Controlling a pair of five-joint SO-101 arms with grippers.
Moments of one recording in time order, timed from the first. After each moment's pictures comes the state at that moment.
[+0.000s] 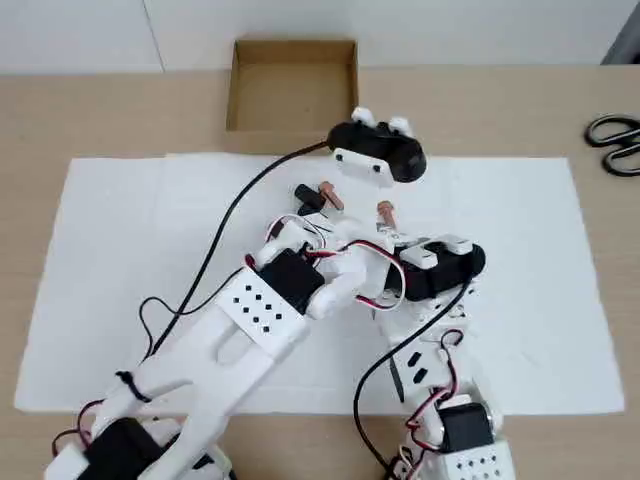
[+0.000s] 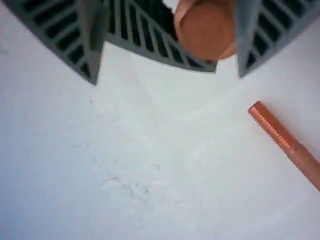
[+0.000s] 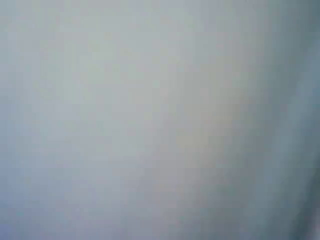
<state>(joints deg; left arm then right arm) 40.4 -15.3 20.1 51.7 25.2 -15.8 -103.2 96.1 33.1 -3.7</state>
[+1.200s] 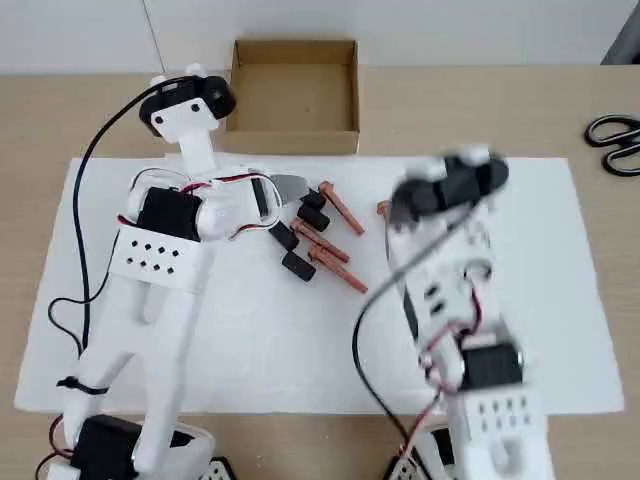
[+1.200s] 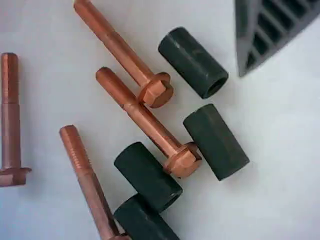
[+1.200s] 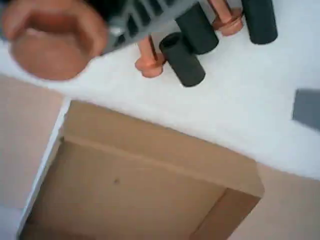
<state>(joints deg) 10.5 -15.3 9.3 76.6 33.3 -12.5 -55.5 48.4 35.2 2.2</state>
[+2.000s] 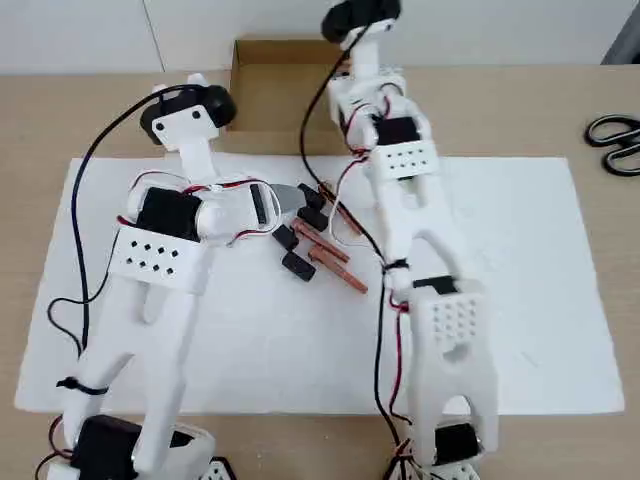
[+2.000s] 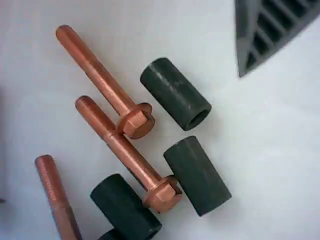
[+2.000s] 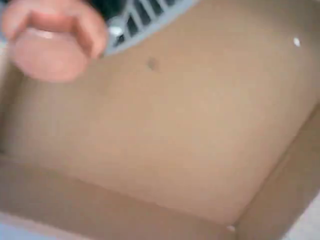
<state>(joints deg) 10.5 -15.3 9.3 80.7 33.3 -15.1 47.6 -48.2 34.8 2.4</state>
